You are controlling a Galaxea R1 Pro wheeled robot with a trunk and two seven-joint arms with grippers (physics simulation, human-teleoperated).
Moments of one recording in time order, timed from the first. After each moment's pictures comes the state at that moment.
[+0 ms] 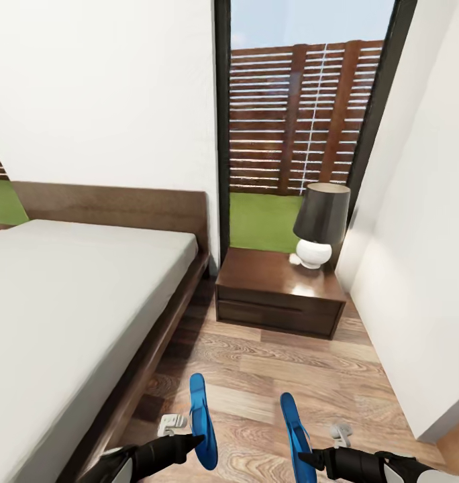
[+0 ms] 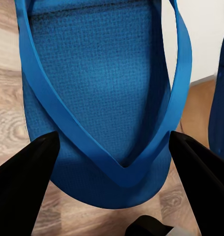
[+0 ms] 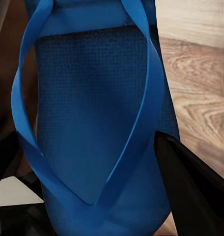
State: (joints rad) left arm -0.46 0.01 0.05 -0.31 0.13 0.11 -0.81; right arm -0.63 -0.22 0.46 0.08 -0.51 -0.04 1.00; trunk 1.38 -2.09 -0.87
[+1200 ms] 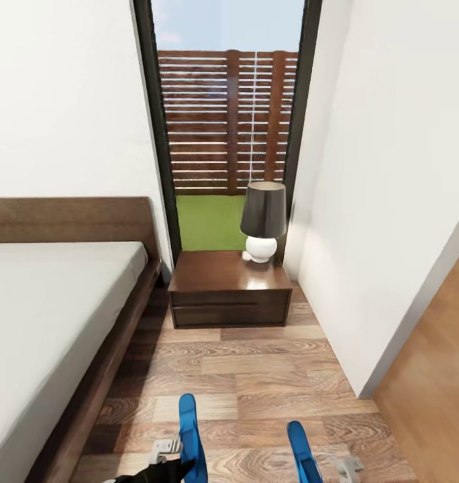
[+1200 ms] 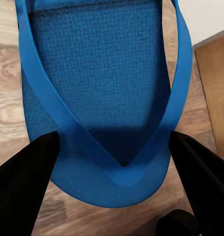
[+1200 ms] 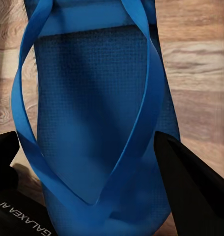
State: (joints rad) left arm -0.43 0.01 0.05 -0.19 0.13 -0.03 -0.66; right arm -0.52 -0.19 0.46 0.08 -0.52 -0.11 0.76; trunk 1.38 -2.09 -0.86
